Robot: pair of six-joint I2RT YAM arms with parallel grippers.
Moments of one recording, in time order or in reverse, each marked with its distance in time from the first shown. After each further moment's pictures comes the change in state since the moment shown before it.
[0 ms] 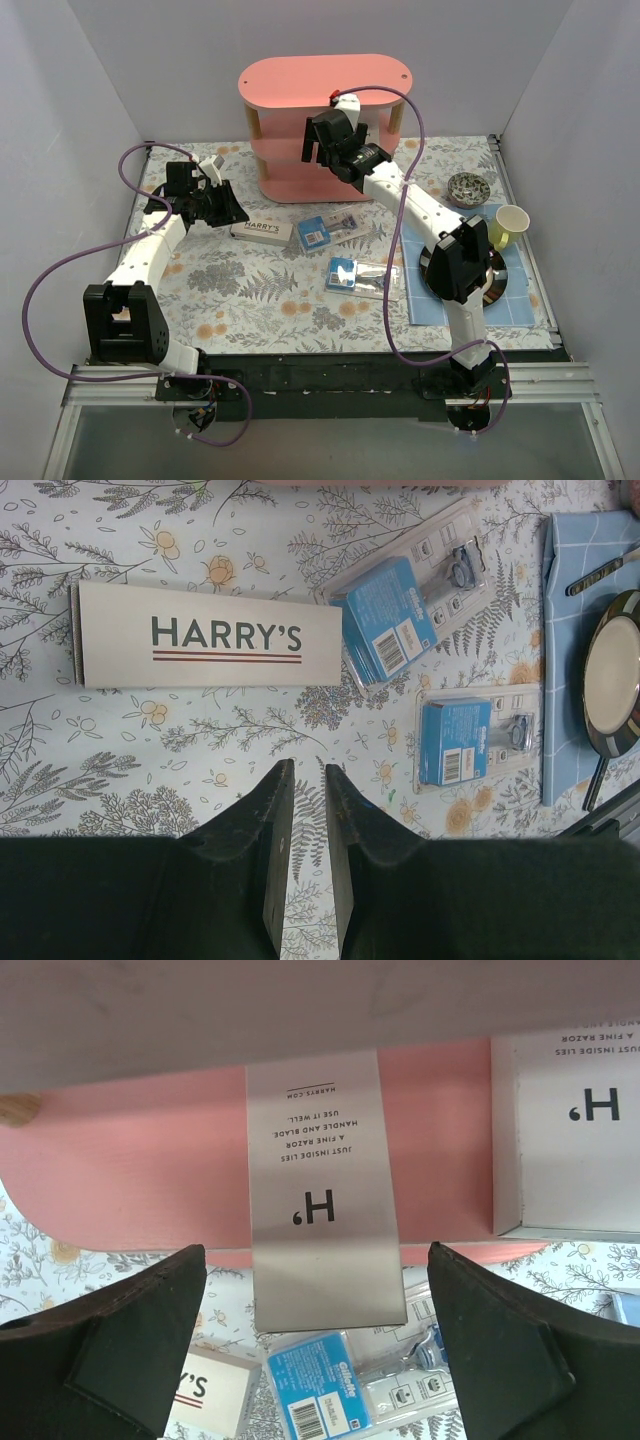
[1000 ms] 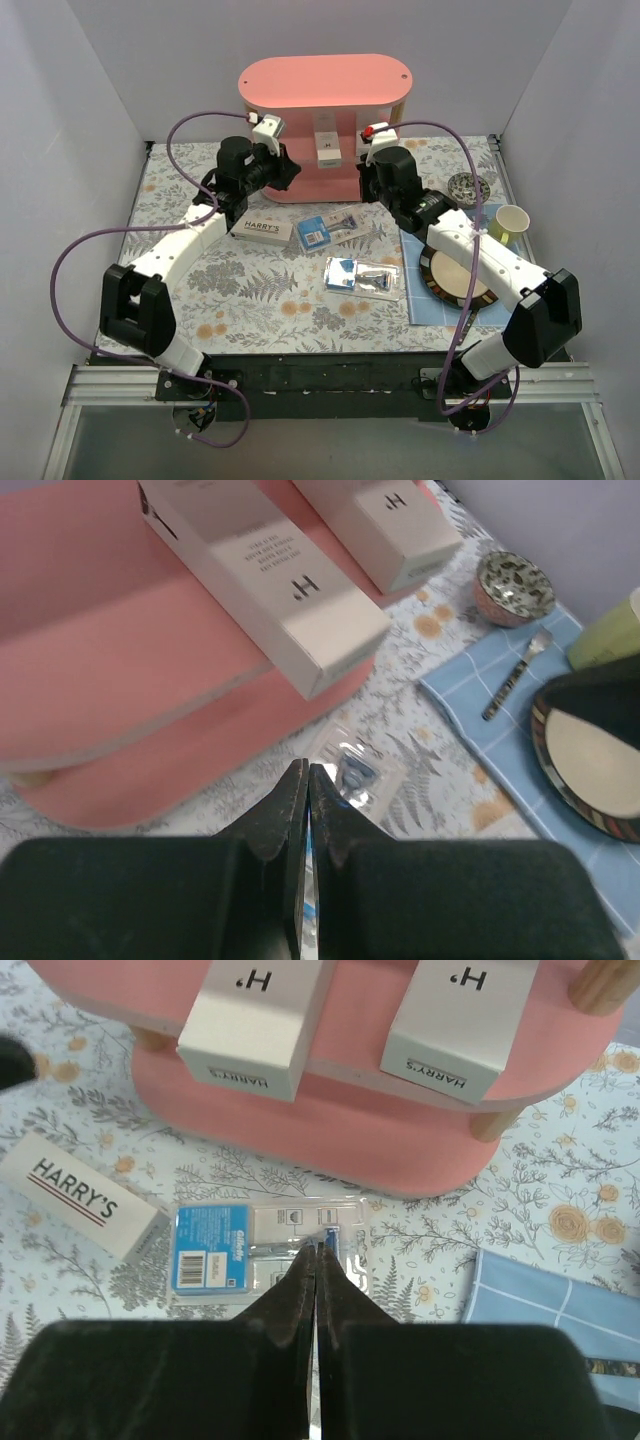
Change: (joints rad) left arm -0.339 0.063 0.101 0.521 -0.166 0.092; right arm -0.053 -0.584 -0.717 0.244 -0.238 -0.331
